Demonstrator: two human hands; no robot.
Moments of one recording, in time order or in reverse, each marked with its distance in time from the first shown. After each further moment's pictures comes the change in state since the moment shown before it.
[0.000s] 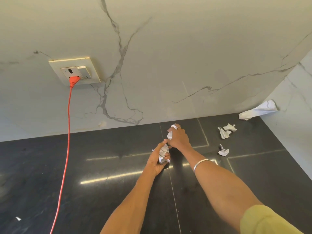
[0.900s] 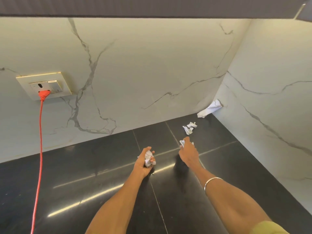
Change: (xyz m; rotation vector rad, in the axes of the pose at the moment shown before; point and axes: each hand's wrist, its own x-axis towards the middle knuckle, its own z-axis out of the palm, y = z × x) left_hand -0.019 -0.030 0.028 0.025 0.113 -0.126; right_hand -0.138 0.102 -0.049 0.229 0.337 0.357
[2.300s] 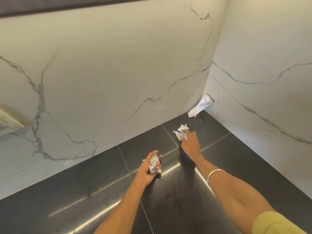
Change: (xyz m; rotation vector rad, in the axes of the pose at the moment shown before) left_hand 0.068 -0.019 0.062 0.212 -0.095 -0.129; right_hand 0.117 0.056 -0.003 0.222 0.084 0.022
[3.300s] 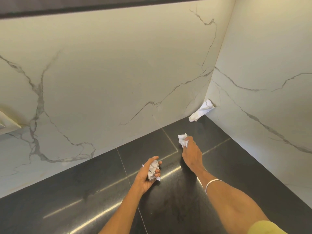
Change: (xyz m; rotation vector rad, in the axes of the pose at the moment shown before) left_hand -0.004 -0.002 -0.006 0.075 -0.057 0.028; right_hand -0.009 0.021 0.012 -0.059 0.092 -0.068
